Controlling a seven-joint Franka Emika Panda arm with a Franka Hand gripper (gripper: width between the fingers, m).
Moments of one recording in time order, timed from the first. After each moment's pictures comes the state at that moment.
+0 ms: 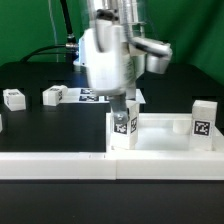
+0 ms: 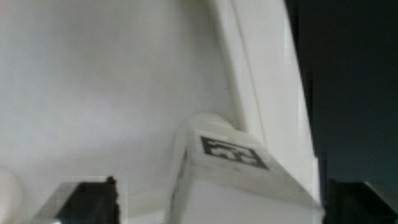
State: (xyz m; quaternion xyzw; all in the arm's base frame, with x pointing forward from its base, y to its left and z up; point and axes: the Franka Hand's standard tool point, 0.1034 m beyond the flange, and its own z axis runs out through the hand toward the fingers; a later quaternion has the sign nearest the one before) arm 0.663 -0.005 0.070 -0.67 0.74 -0.02 0.10
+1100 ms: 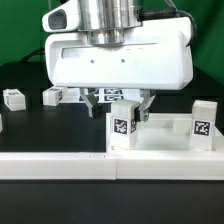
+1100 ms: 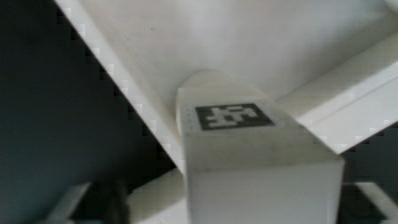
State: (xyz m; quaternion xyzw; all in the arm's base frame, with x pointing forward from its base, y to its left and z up) arm 0.671 -0.019 0.071 -0.96 0.28 -0.04 0.05
